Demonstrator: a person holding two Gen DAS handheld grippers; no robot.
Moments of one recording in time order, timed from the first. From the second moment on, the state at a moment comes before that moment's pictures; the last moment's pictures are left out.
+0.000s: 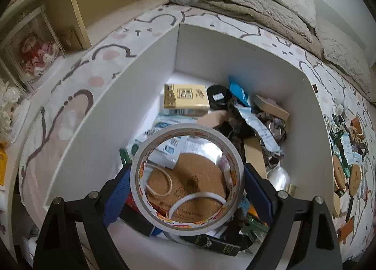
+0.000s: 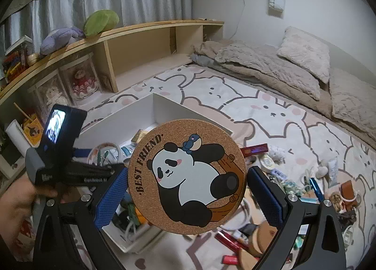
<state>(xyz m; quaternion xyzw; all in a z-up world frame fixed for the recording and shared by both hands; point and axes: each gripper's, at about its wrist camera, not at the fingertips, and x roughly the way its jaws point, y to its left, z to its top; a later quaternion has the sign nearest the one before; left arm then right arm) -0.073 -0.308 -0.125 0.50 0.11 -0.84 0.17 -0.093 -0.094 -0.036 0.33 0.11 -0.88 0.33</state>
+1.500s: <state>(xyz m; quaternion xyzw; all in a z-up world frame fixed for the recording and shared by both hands) -0.026 -0.267 -0.078 0.41 0.10 -0.90 0.07 -0.178 -0.185 -0.112 0.43 0.12 -0.85 0.28</state>
